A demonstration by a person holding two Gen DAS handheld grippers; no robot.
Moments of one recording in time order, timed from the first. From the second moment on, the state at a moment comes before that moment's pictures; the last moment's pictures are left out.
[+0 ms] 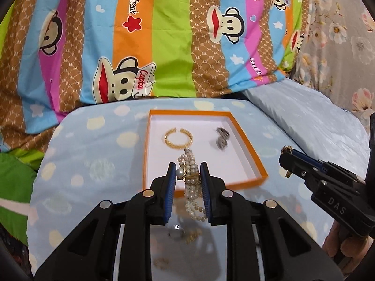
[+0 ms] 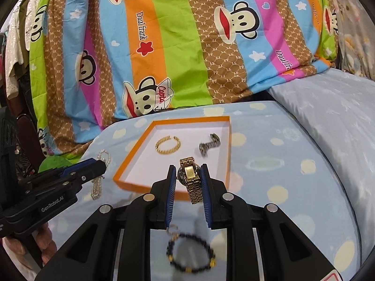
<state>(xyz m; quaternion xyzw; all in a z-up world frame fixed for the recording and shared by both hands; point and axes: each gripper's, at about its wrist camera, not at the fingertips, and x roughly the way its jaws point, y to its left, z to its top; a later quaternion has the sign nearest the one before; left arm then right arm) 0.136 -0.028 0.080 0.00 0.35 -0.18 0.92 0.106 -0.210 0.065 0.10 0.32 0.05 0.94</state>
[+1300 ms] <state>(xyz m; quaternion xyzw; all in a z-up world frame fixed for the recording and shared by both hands) 0.146 0.021 0.043 -0.02 0.36 -0.13 0.92 0.066 -0.235 0.028 0.11 0.33 -0.01 0.94</state>
